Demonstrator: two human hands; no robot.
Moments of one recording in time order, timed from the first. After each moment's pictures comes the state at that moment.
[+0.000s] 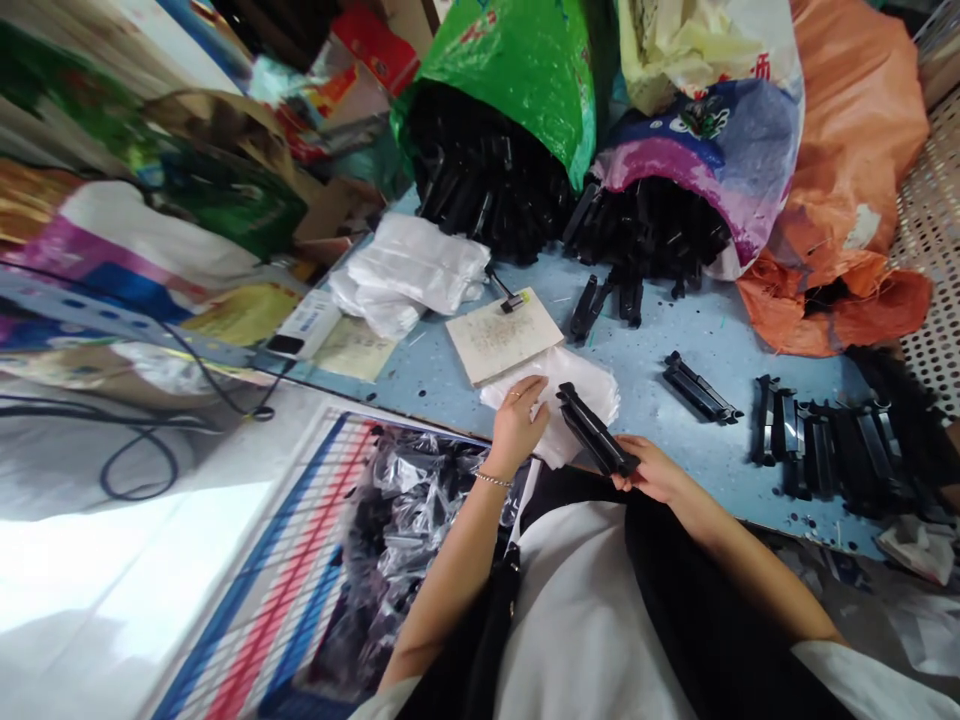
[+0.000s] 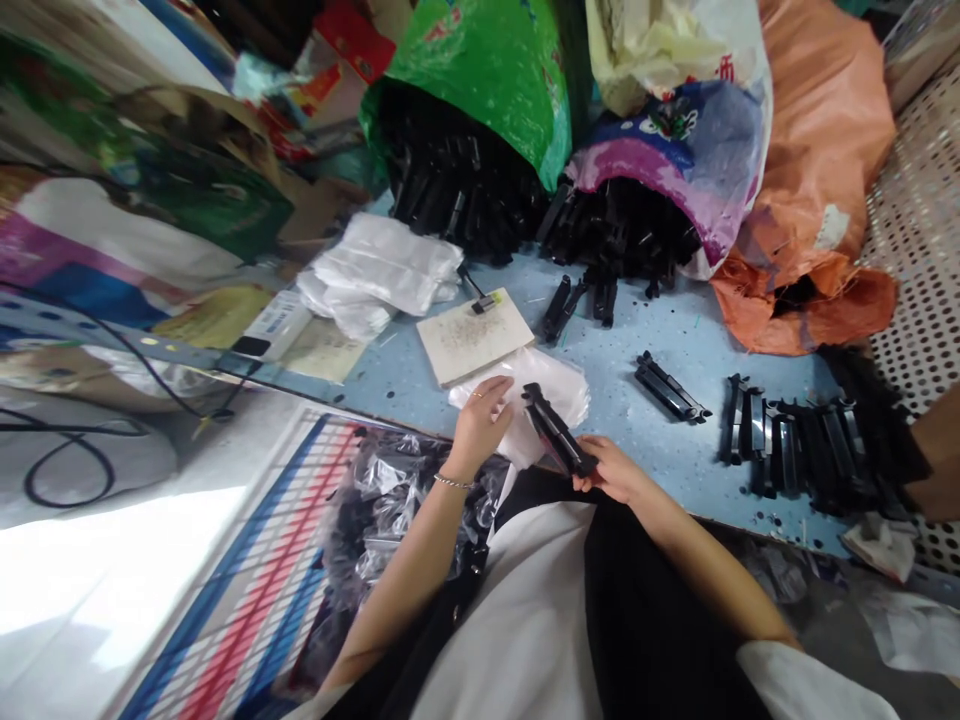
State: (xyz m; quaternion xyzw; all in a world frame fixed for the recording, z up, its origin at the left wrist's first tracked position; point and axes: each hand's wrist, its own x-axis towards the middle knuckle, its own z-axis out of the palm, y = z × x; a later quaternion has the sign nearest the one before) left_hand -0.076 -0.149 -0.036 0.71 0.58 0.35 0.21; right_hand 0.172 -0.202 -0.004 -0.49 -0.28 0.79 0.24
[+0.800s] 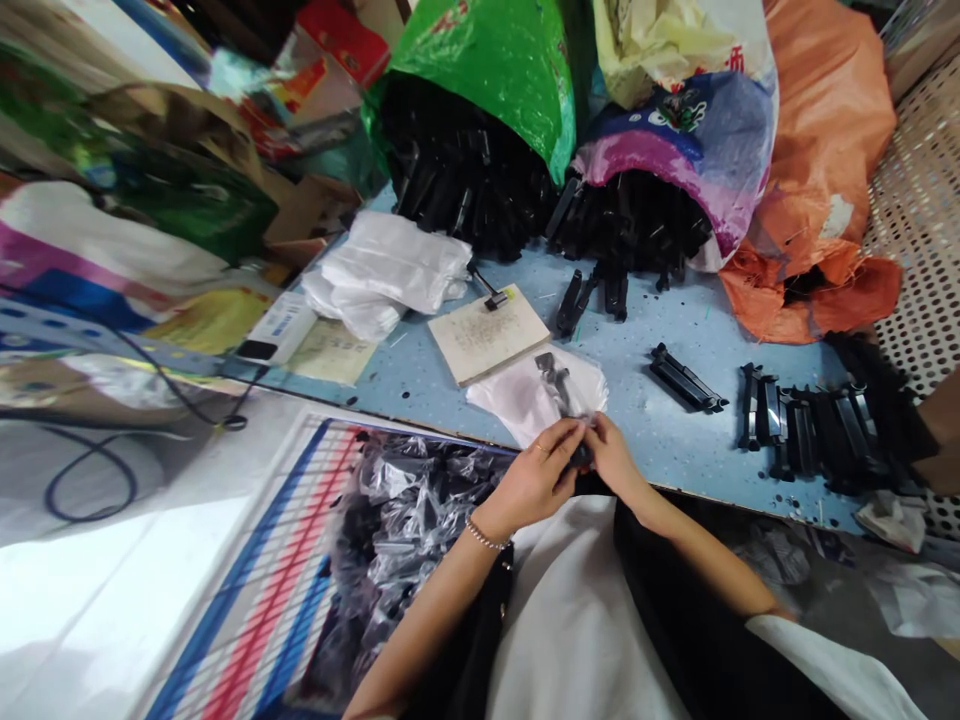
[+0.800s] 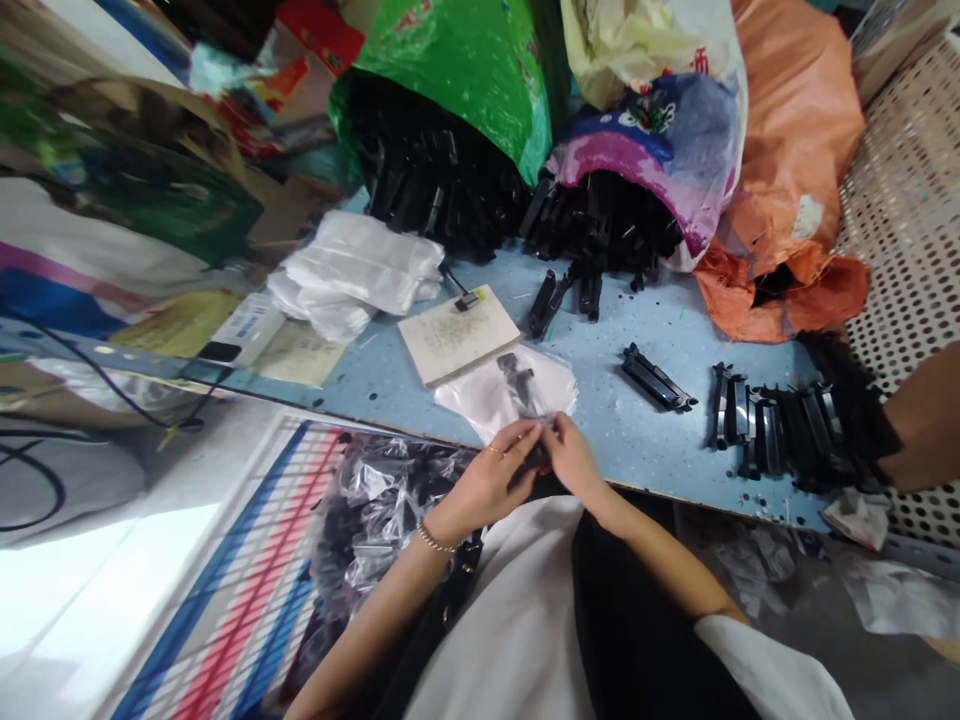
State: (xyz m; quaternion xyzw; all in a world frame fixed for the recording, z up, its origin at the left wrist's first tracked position) left_hand -0.044 -0.219 0.003 0.86 0.35 0.33 0.18; right_hand 0.117 -0.200 -0.011 -0.55 -0.41 0.61 0.40
